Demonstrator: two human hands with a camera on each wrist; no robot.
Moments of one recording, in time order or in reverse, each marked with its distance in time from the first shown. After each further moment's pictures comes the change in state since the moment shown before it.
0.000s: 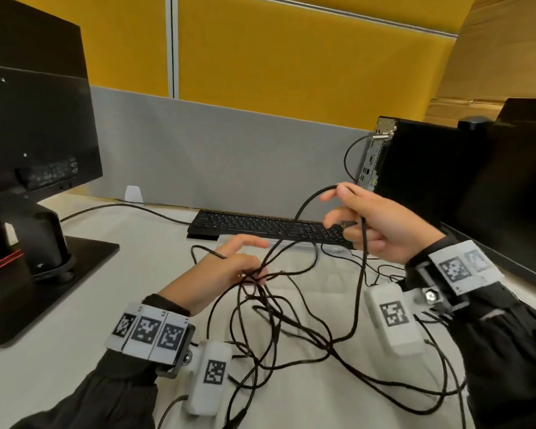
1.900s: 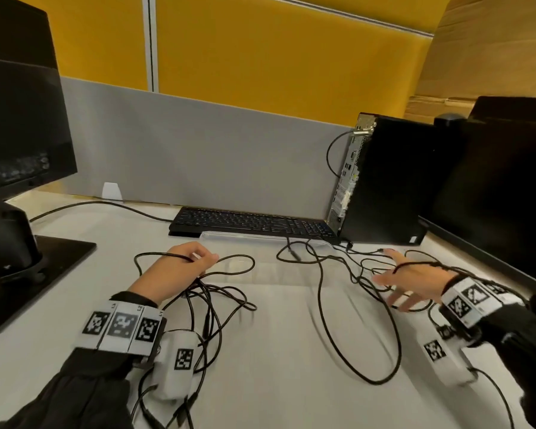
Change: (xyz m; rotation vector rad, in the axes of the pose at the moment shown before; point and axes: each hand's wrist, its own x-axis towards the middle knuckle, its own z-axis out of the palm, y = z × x) left_hand 0.008 -0.016 -0.027 0.671 0.300 -0.278; right_hand -0.035 0.090 -0.103 -0.611 0.298 0.586
